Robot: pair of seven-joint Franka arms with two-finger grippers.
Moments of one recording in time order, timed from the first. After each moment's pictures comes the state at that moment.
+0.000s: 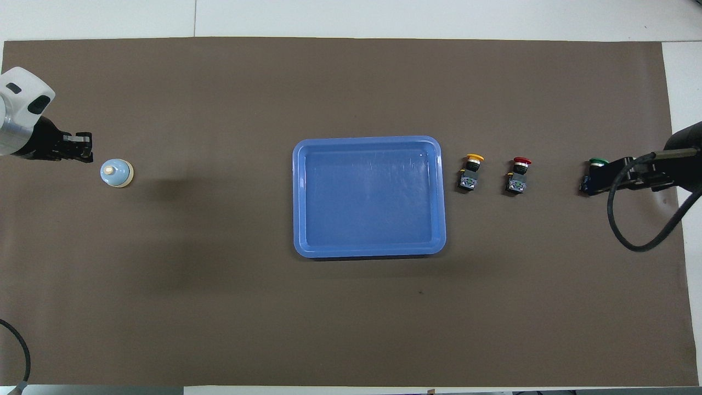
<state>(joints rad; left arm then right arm) 0.12 0.25 -0.04 -1.74 0.00 1.97 0.01 -0.07 -0.03 0.10 -1.60 0.03 1.49 -0.01</state>
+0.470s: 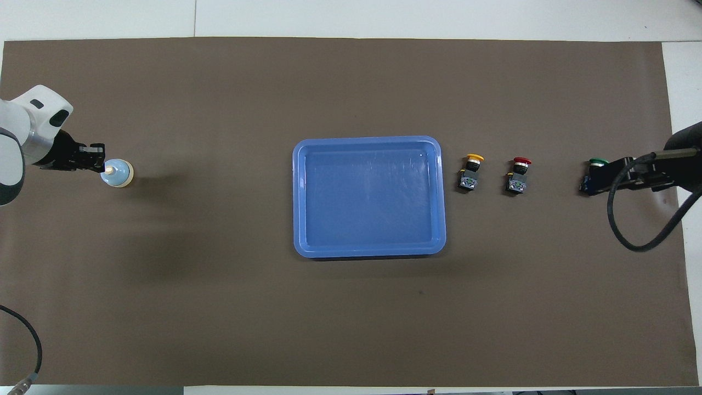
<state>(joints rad) 0.14 0.30 -0.04 -1.82 0.00 2.07 0.01 -0.07 -0.03 0.10 -1.60 0.03 1.49 -0.01</state>
